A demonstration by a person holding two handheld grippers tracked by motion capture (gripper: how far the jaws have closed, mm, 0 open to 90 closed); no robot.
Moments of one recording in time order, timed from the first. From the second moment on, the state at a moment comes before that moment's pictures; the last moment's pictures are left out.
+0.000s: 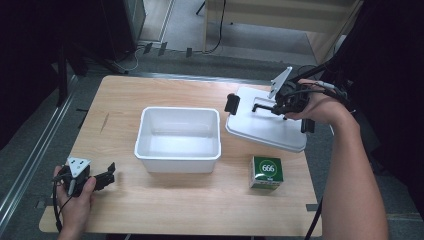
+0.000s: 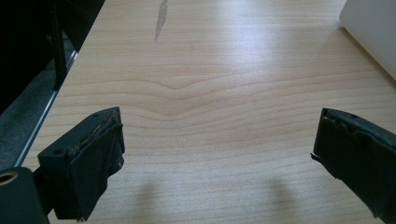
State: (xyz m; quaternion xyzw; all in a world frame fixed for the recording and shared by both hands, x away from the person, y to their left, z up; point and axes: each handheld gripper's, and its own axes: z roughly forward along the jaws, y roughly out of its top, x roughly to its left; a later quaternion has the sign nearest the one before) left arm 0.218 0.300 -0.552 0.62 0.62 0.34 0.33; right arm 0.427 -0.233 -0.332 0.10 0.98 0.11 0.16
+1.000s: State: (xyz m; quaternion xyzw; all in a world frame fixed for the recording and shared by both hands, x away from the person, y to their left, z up) left arm 0.219 0.300 -0.552 0.62 0.62 0.34 0.33; right arm 0.447 -0.242 -0.398 0.10 0.98 0.09 0.15
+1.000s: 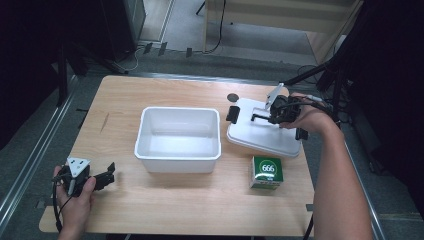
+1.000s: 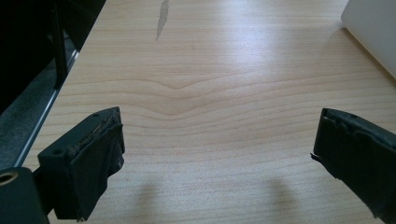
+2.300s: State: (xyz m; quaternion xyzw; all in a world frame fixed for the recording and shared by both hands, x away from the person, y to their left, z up) left arm 0.218 0.300 -0.552 0.62 0.62 0.34 0.33; right arm 0.456 -0.244 -0.452 0.12 0.98 0.09 0.15
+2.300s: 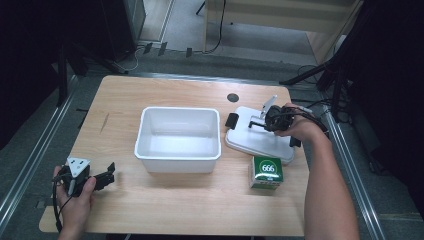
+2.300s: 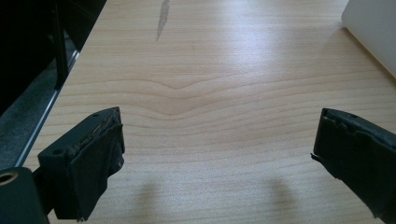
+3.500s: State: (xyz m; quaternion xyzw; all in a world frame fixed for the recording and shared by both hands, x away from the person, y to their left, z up) left arm 0.219 0.300 -0.552 0.62 0.62 0.34 0.33; right arm 0.430 -0.241 -0.406 0.18 0.97 0.10 0.14
